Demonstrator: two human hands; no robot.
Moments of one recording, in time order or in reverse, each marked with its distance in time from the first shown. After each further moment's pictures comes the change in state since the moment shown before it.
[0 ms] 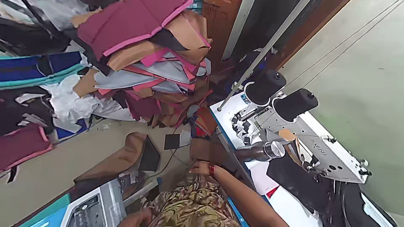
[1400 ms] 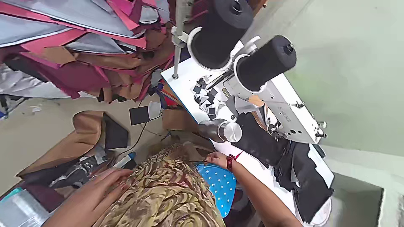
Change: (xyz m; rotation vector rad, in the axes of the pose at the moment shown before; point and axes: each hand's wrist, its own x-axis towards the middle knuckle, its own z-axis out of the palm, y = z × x) left_hand 0.107 0.099 0.015 0.281 0.059 0.269; right_hand -0.156 0.232 0.025 0.392 0.198 0.070
